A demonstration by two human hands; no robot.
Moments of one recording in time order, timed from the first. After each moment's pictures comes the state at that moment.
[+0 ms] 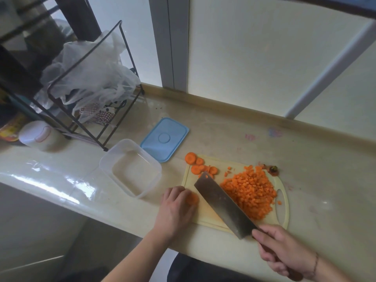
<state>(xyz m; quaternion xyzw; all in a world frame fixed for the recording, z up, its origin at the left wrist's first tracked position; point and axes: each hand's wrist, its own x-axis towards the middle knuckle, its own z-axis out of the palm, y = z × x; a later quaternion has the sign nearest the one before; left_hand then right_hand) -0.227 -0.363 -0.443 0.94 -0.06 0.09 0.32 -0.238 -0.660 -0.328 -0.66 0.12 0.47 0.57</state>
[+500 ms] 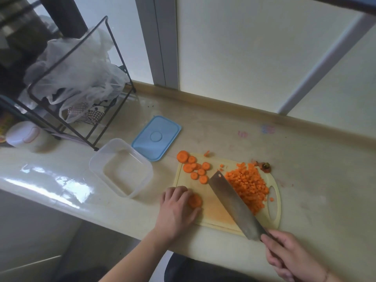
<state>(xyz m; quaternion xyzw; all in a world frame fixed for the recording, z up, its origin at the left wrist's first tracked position) -0.229 -0.387 -0.447 0.96 -0.09 0.08 0.26 -0.256 -0.689 -0.325 -0.67 0.15 0.41 0.60</state>
